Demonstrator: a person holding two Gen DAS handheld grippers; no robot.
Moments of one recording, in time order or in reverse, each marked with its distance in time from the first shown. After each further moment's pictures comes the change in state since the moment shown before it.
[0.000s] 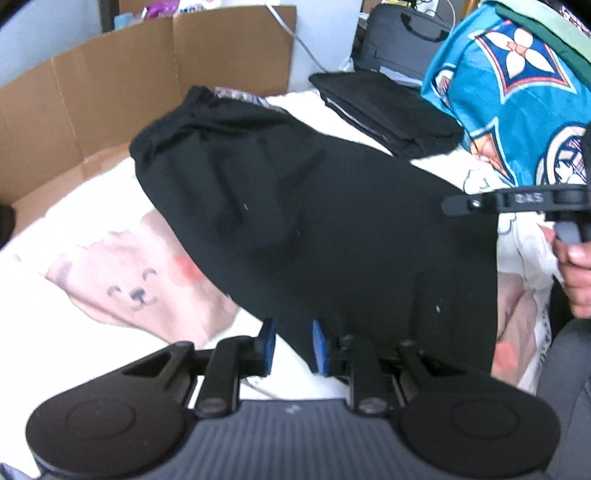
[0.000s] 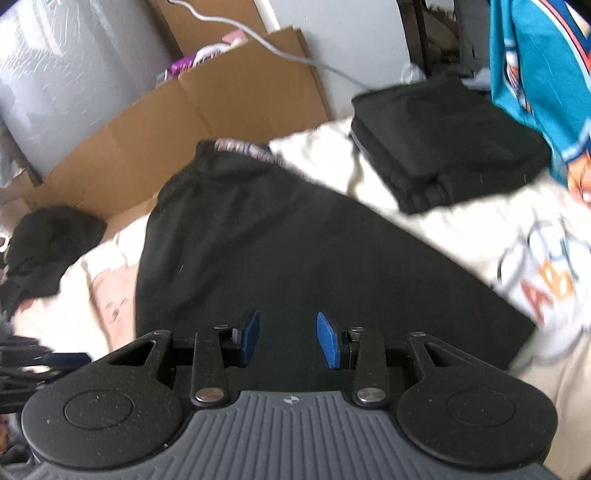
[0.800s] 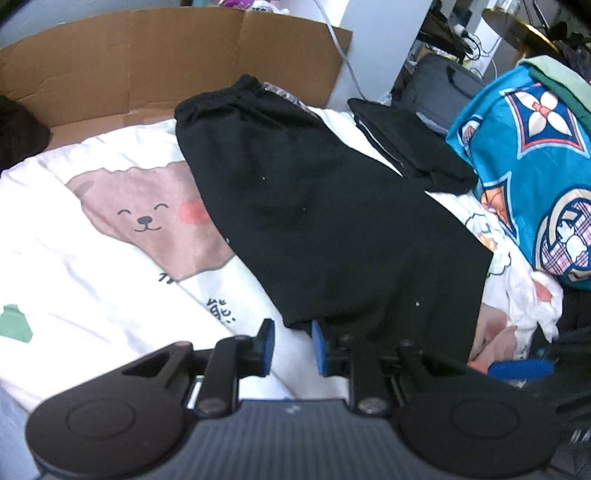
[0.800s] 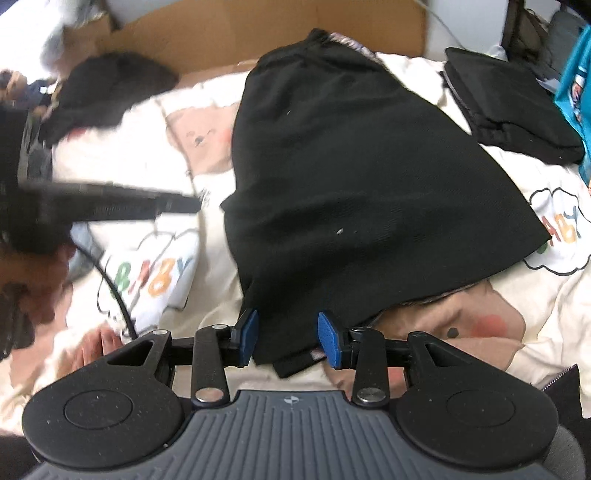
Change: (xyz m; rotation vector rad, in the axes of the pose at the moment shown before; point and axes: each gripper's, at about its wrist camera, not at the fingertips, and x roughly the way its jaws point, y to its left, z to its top) left arm -0.020 -0.007 -0.066 -0.246 -0.109 -0.012; right arm -0.061 0.099 -0.104 -0.332 0.280 -0.026
